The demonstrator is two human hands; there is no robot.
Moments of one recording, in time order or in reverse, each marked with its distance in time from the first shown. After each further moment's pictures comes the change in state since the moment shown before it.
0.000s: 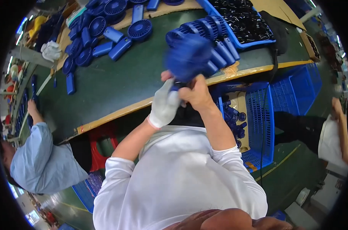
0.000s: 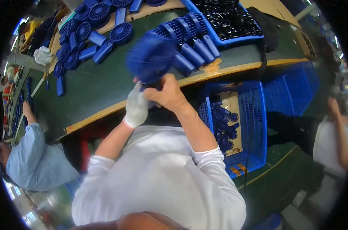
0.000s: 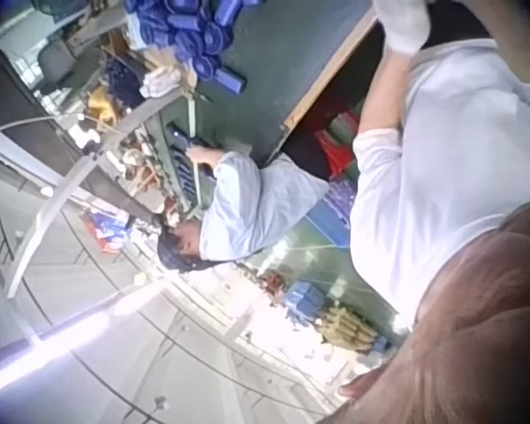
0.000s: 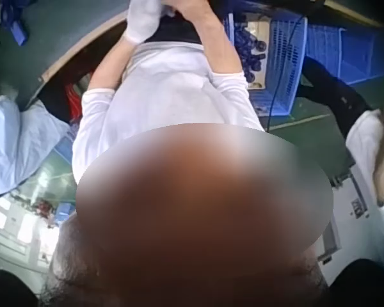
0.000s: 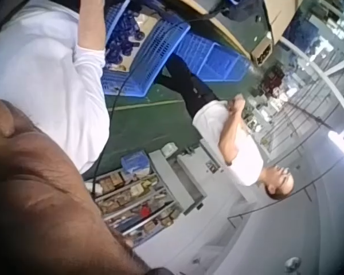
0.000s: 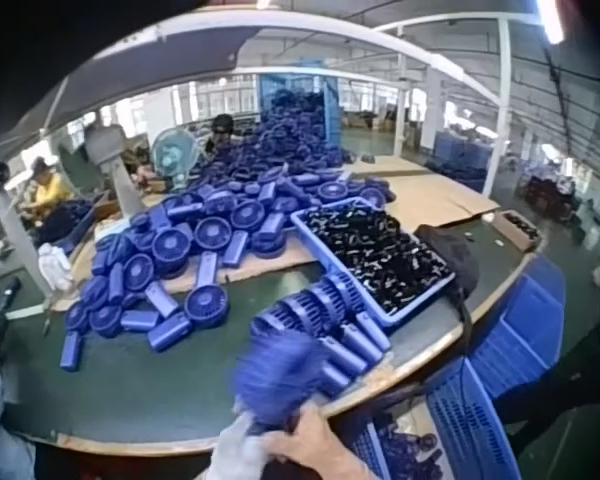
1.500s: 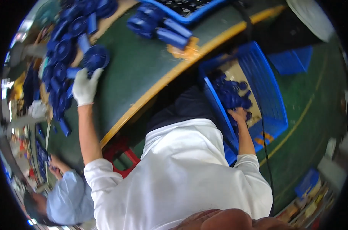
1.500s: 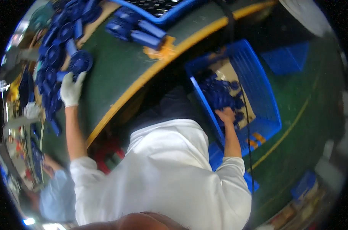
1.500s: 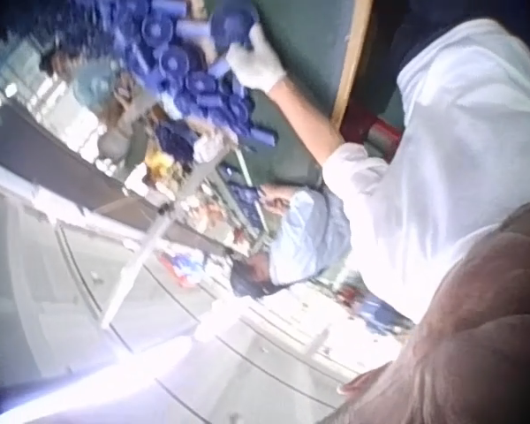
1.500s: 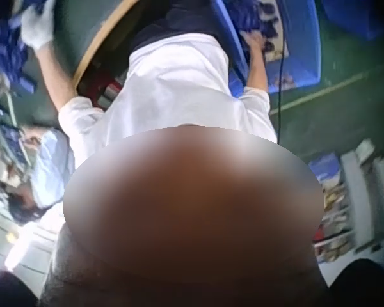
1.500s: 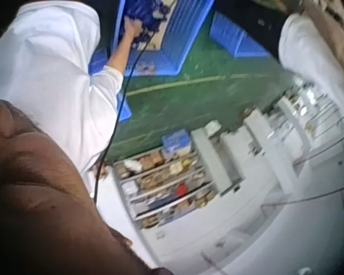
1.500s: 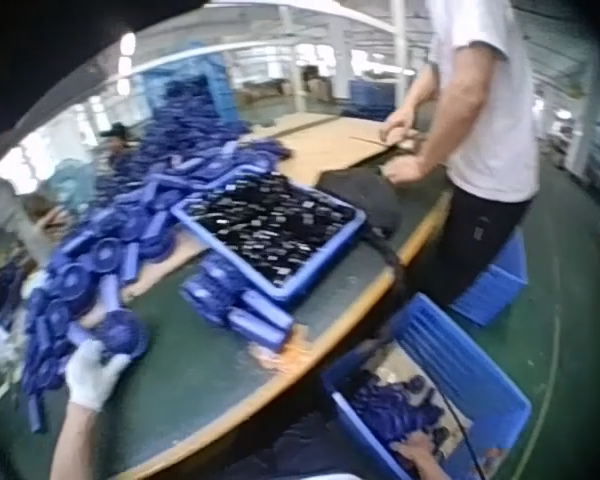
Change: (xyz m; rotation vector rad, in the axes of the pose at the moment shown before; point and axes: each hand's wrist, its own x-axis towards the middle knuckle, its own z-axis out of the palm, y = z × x) left_hand 0.151 -0.035 -0.120 1.473 0.031 0.219; right_hand -0.338 0.172 -0.198 -0.888 0.868 1.324
